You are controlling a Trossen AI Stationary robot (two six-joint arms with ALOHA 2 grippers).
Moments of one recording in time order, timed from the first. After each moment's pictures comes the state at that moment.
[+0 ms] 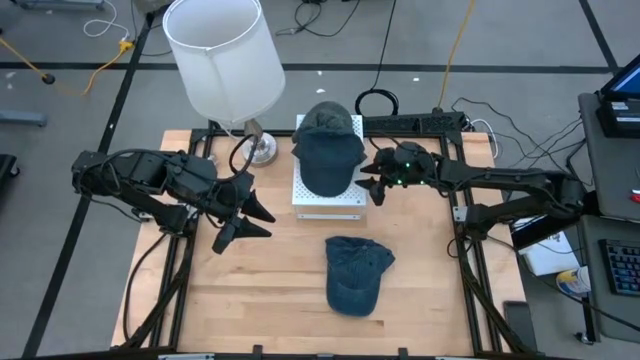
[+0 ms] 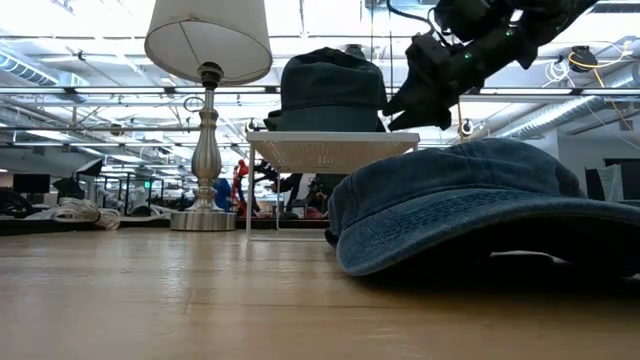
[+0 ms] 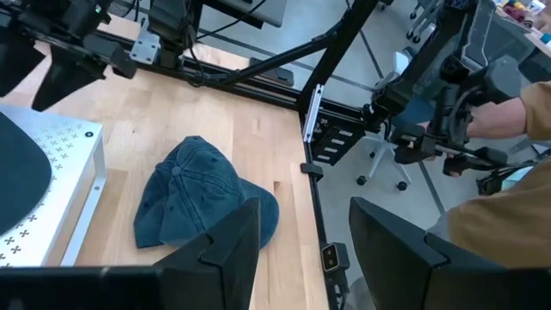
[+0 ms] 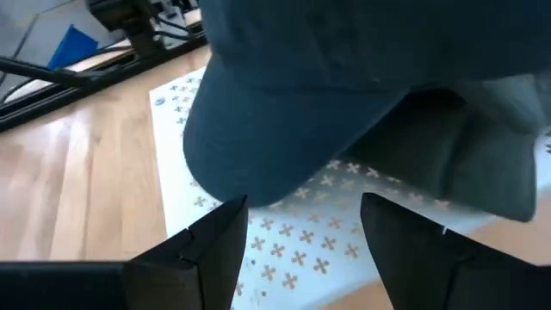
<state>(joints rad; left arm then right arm) -0.24 1.20 1.53 -0.77 0.09 -0.43 -0.35 1.20 0.73 -0.02 -0.11 0.22</state>
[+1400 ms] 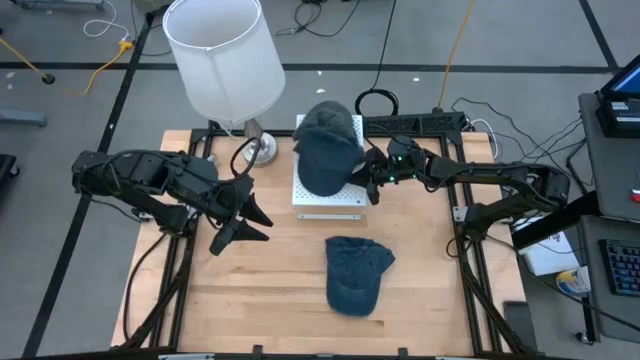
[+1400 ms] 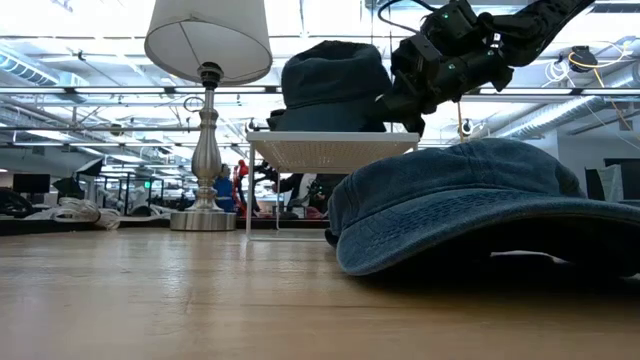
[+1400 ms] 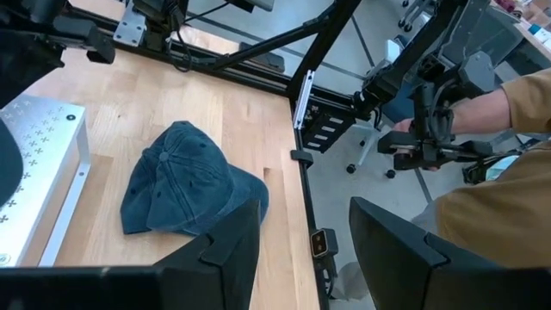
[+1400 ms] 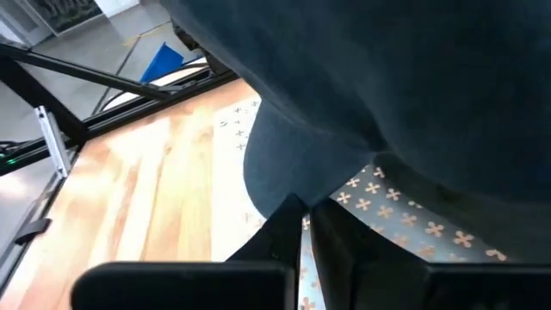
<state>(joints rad) -0.24 1.20 1.53 -0.79 0.13 -0.44 -0.42 1.34 0.73 0.20 -0.38 0.20</state>
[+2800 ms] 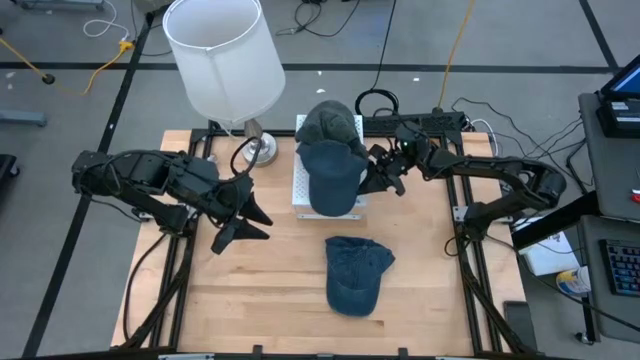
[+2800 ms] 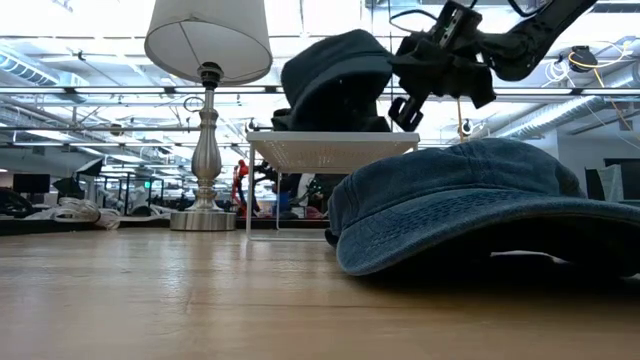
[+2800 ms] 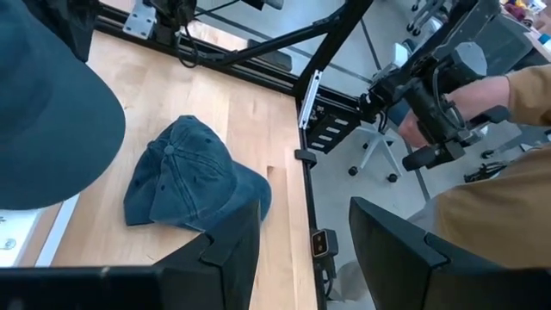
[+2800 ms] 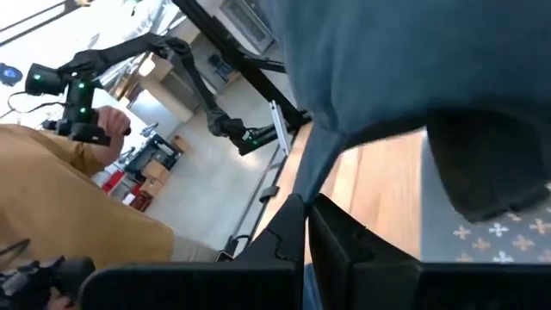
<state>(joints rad) -0.24 1.20 1.53 -0.80 0.12 -0.48 -0.56 1.39 0.73 0.43 -1.16 0.49</state>
